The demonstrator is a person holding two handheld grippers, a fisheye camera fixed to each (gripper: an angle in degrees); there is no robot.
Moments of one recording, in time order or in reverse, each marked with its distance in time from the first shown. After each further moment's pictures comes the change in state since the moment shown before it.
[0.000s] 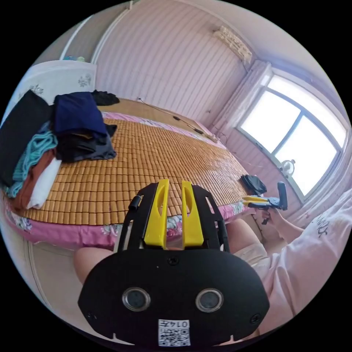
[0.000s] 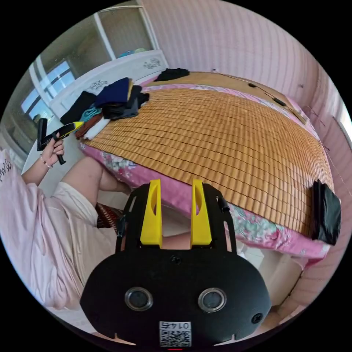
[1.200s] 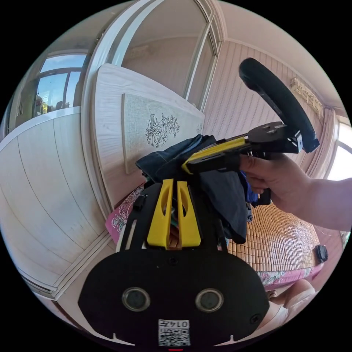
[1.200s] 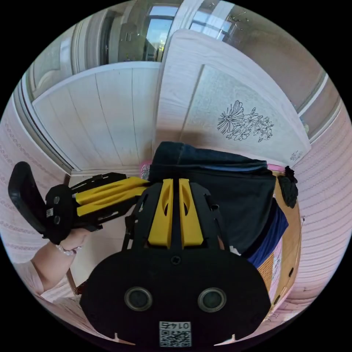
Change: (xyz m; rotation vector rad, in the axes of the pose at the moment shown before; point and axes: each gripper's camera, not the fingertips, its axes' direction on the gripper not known) left arm -0.276 0.041 -0.378 0.401 -0.640 -0.280; right arm -0.695 -0.343 0.184 0.031 -0.061 -0.906
